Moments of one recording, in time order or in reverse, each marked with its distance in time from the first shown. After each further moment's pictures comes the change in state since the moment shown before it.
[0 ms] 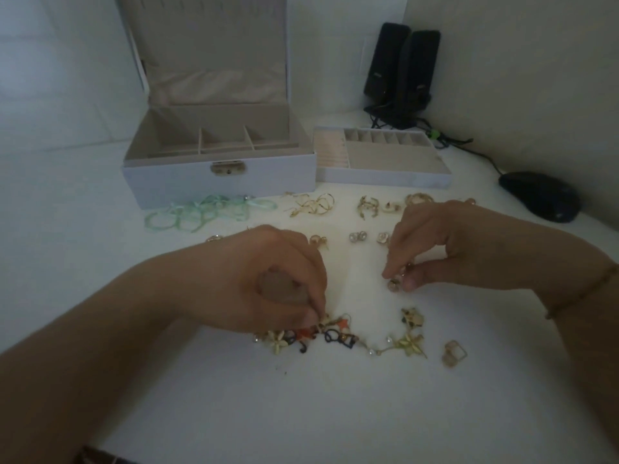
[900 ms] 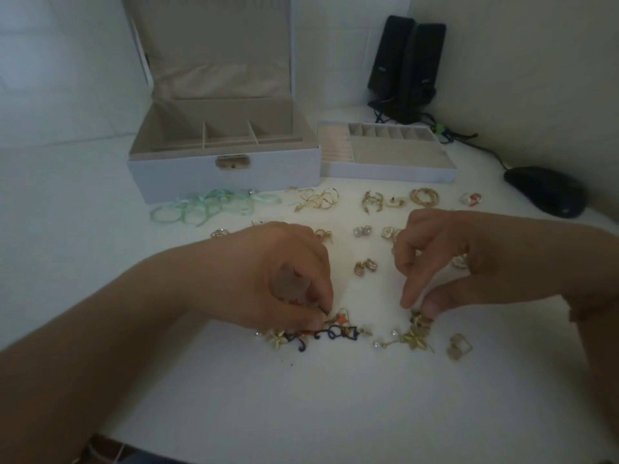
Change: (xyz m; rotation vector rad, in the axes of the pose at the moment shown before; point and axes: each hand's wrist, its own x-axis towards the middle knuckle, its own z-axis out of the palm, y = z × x) left_hand 0.002 0.001 0.004 0.051 -0.001 -0.027; right_hand -0.010 -0.008 0.000 0.033 -0.176 -0.076
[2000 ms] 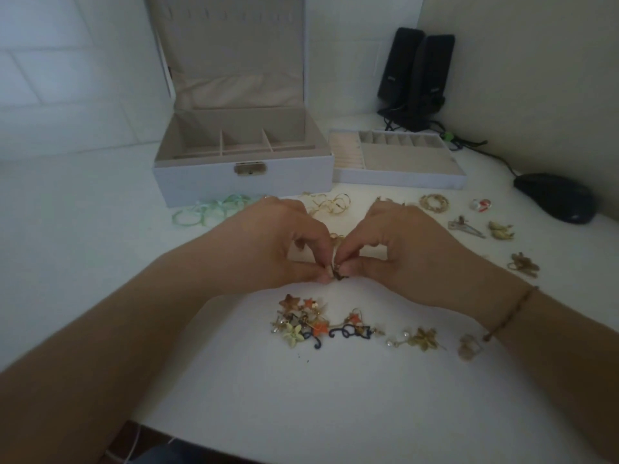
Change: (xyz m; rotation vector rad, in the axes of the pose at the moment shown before) left_hand -0.002 -0.006 -0.009 0.200 0.257 -0.185; right_hand 0.061 -0.029 0.035 -0.103 0.505 0.090
